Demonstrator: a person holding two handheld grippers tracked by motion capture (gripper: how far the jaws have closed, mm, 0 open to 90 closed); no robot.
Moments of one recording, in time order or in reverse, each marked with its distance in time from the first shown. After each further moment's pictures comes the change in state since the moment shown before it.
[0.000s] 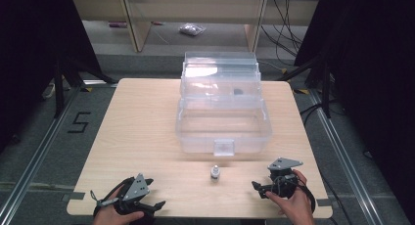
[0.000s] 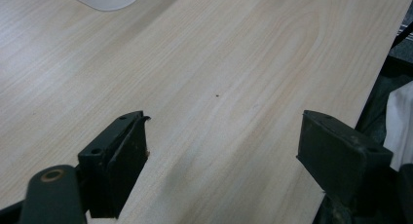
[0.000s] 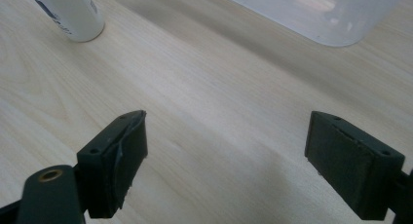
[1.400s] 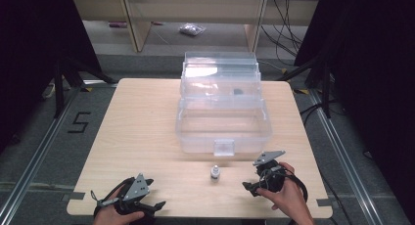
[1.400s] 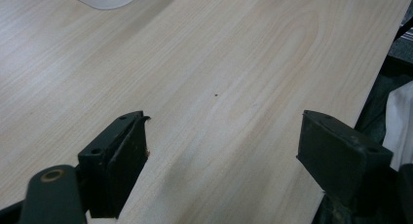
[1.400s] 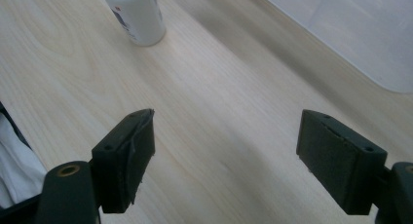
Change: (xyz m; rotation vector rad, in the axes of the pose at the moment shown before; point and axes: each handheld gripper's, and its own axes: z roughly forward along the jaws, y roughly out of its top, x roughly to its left) left arm 0.001 0.000 0.000 0.005 0.000 0.001; right arm 0.022 0.041 0.000 0.115 0.090 -0.132
